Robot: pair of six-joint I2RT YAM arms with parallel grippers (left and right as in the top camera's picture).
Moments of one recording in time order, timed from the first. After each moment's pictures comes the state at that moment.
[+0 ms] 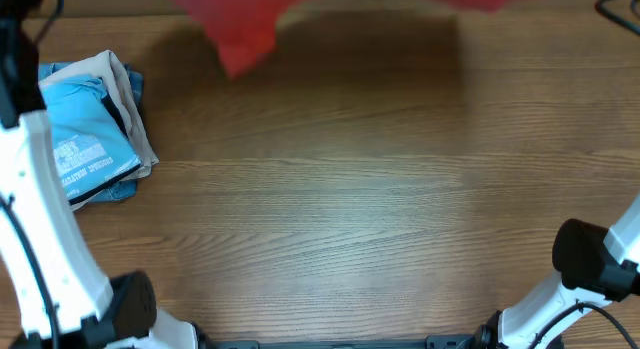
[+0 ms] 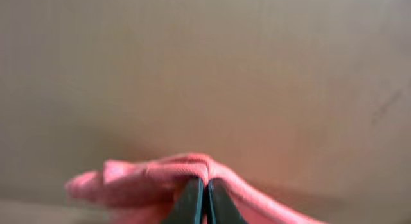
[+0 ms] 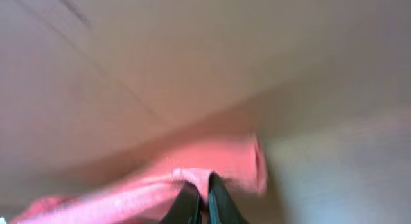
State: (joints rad) left arm 0.24 1.74 2.39 -0.83 0.40 -0.39; right arm -0.31 1.94 2.71 -1.21 -0.38 0.35
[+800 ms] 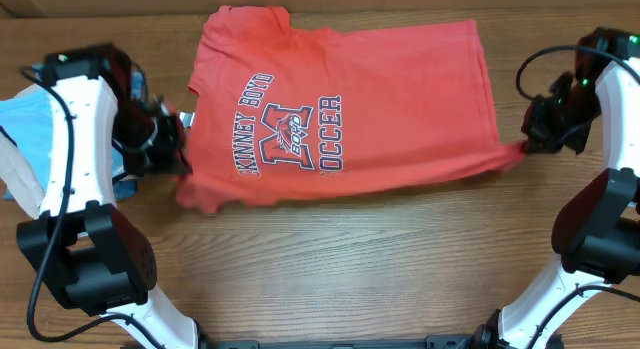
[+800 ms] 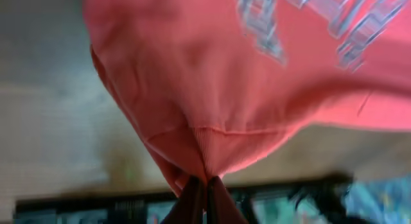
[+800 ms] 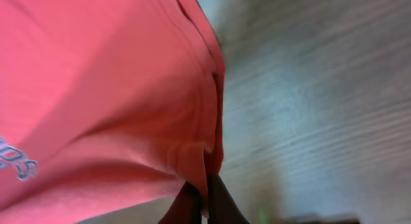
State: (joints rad) left arm 0.21 1.91 1.72 -1.64 0.32 -0.09; right arm -0.31 2.04 1.86 -1.56 -0.14 0.20
